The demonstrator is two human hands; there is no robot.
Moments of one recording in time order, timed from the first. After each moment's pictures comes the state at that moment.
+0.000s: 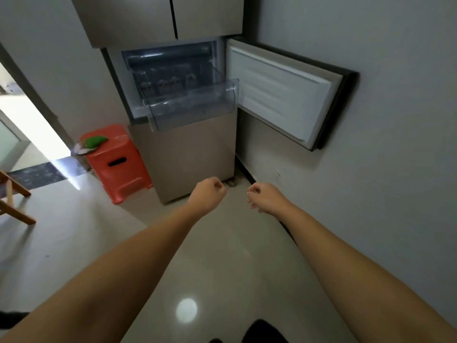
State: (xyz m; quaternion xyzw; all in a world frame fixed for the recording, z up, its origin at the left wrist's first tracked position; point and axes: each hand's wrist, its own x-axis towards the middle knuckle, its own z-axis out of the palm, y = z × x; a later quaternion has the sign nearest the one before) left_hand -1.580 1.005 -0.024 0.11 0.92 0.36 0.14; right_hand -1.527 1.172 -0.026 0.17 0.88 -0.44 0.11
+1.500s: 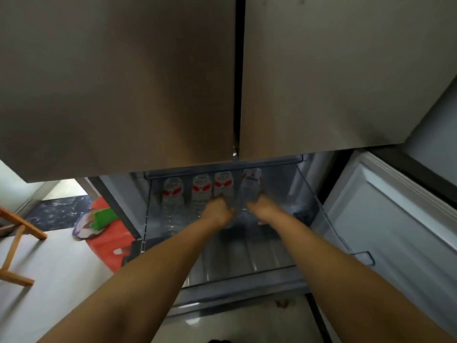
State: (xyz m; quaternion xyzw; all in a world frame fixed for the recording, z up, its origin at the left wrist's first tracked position) left_hand -2.292 1.022 -0.053 -0.03 0.95 0.27 0.17; right_hand -2.300 1.151 -0.042 0.08 0.89 -0.38 0.22
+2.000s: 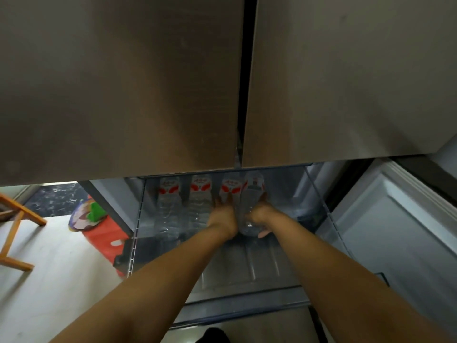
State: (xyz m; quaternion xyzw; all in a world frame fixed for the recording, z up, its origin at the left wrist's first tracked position) left_hand -2.309 1.041 -0.084 0.00 0.97 0.15 0.17; right_hand -2.335 1.149 -0.074 0.17 0.86 -0.38 0.29
